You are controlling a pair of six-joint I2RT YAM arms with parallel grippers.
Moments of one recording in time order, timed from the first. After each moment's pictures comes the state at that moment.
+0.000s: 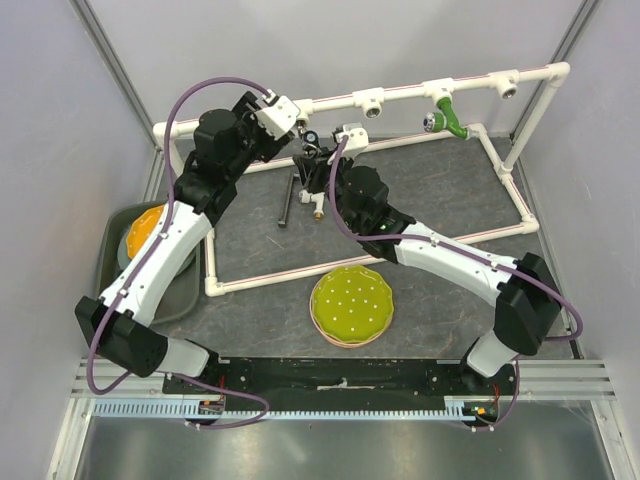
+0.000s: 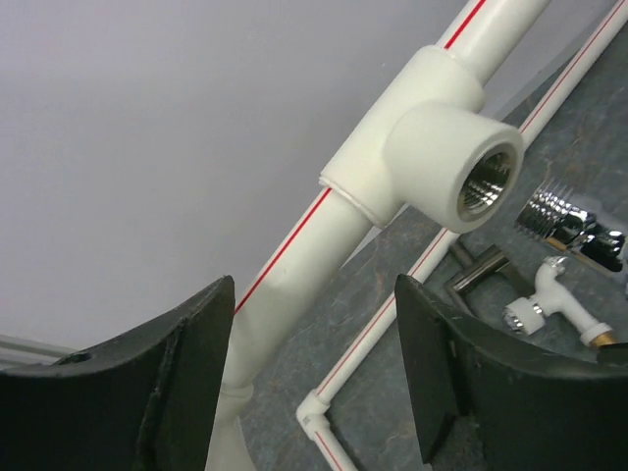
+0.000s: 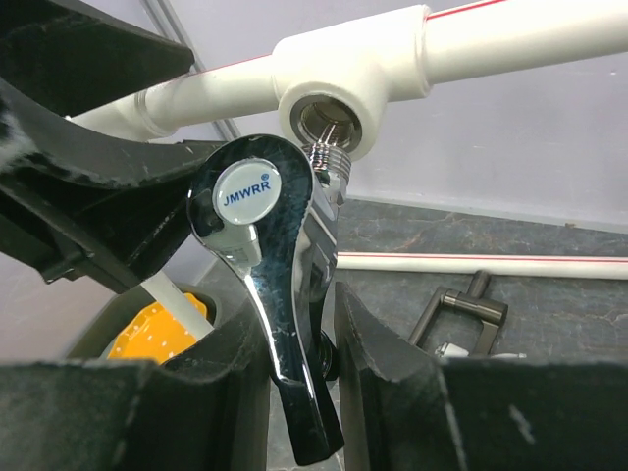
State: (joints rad) left arm -0.41 1.41 1.47 -0.15 -0.02 0.69; right arm 0.87 1.62 1.31 0.44 0.36 0.30
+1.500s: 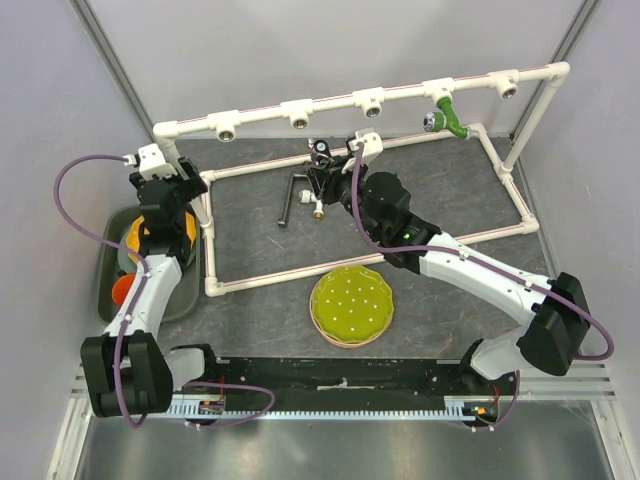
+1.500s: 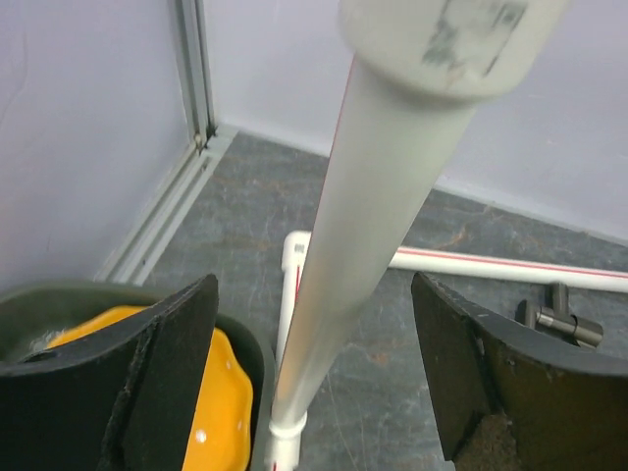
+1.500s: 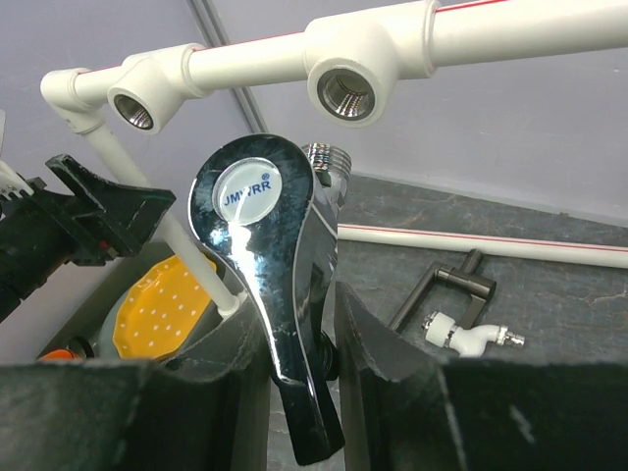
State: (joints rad) left arm 0.08 1.15 0.78 0.30 -0.18 -0.17; right arm 0.87 1.45 1.22 0.32 0.28 0.28
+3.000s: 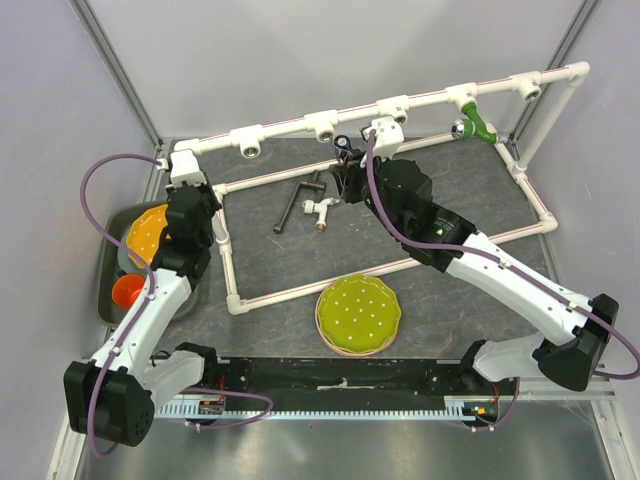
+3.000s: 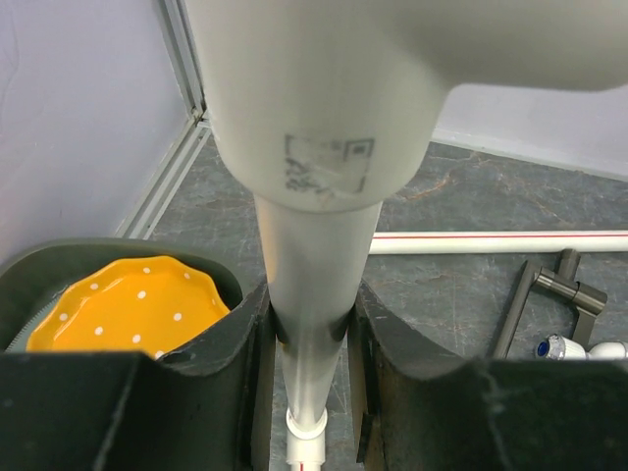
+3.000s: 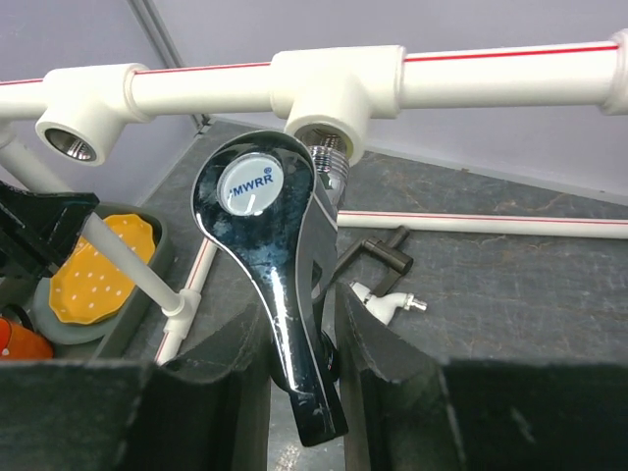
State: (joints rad) left arm -0.21 1.02 0.79 0.13 -0.46 -0.08; right arm 0.87 1.34 1.38 -0.10 0.39 0.23
